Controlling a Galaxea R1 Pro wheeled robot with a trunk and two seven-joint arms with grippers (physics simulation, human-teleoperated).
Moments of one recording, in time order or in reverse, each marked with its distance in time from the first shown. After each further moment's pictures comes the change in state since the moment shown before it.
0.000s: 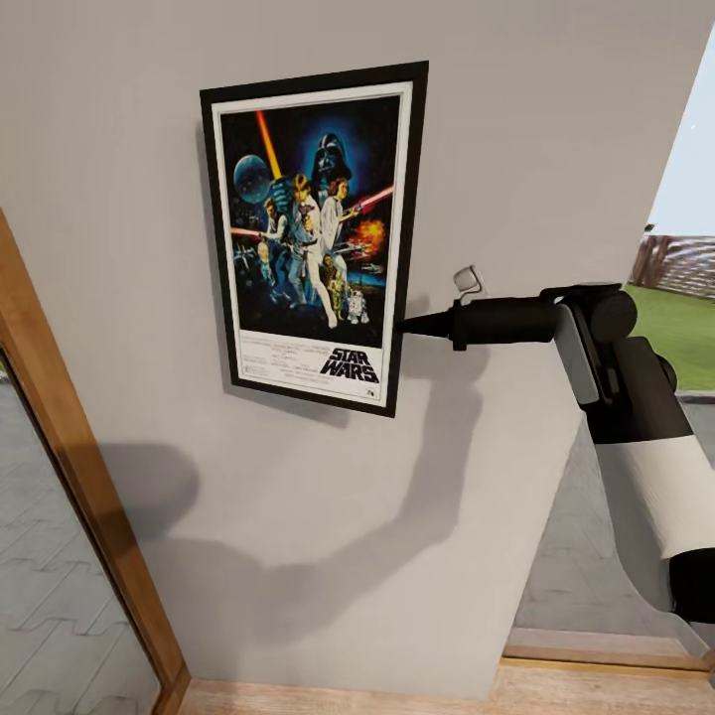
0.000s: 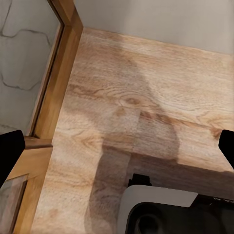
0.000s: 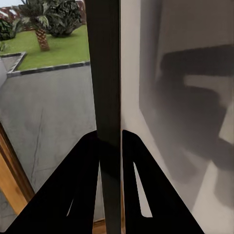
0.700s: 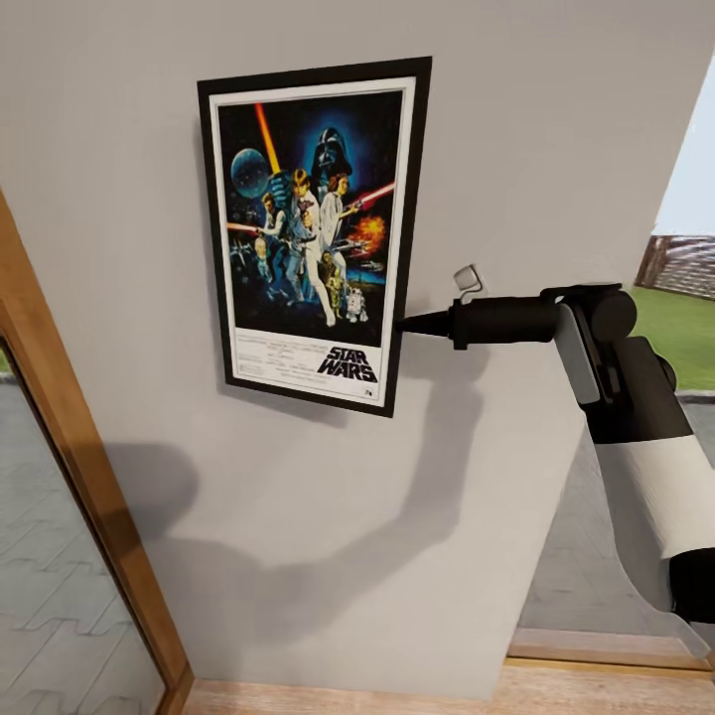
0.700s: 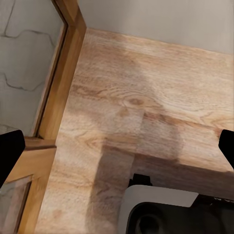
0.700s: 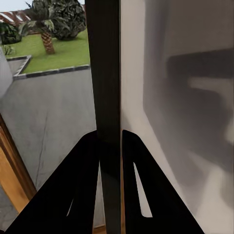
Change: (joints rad) left arm 0.000 0.001 0.000 0.000 0.000 0.000 0.000; right arm 0.000 0.000 0.000 0.001 -0.027 0.002 -0.001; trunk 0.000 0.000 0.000
